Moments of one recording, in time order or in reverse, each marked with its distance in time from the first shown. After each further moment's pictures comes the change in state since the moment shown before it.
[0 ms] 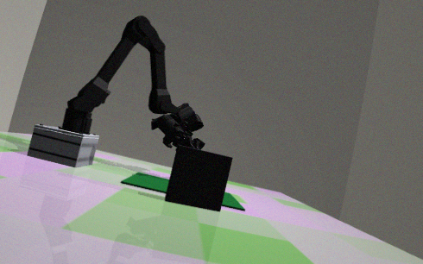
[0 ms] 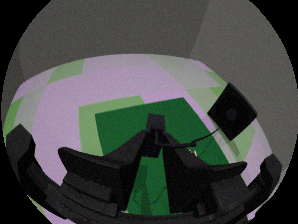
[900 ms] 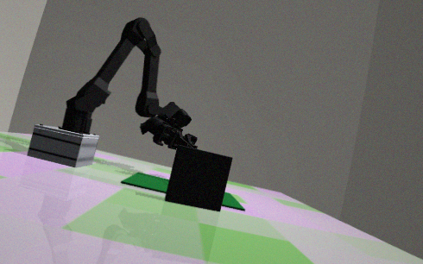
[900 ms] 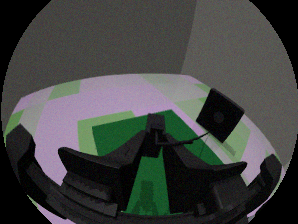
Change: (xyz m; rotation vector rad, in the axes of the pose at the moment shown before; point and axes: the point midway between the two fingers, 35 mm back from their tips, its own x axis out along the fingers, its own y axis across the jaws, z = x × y) arm -0.025 -0.017 -0.001 0.066 -0.193 -0.027
